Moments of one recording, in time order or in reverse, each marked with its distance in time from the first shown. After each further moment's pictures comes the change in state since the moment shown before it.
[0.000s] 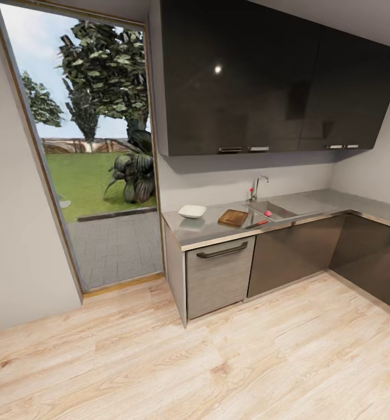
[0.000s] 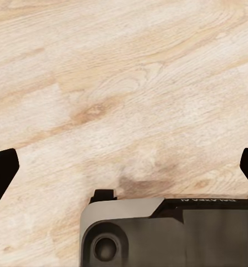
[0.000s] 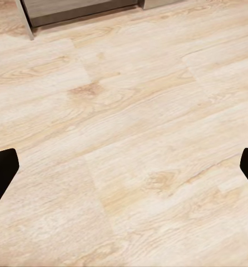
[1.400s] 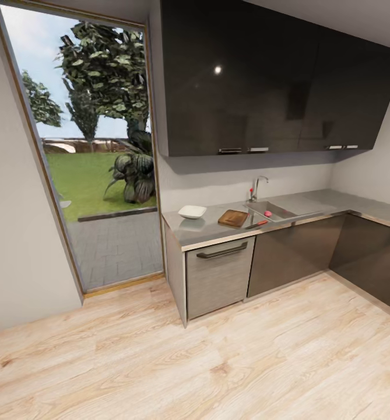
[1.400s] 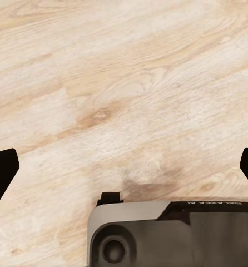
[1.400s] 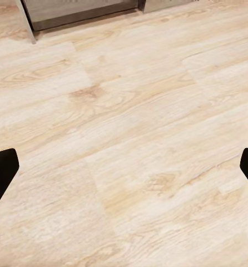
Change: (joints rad) left arm 0.000 0.015 0.000 -0.016 -0.001 0.001 0.000; right arm 0.000 0.003 0.001 -0.008 -0.004 -0.001 0.001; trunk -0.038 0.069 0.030
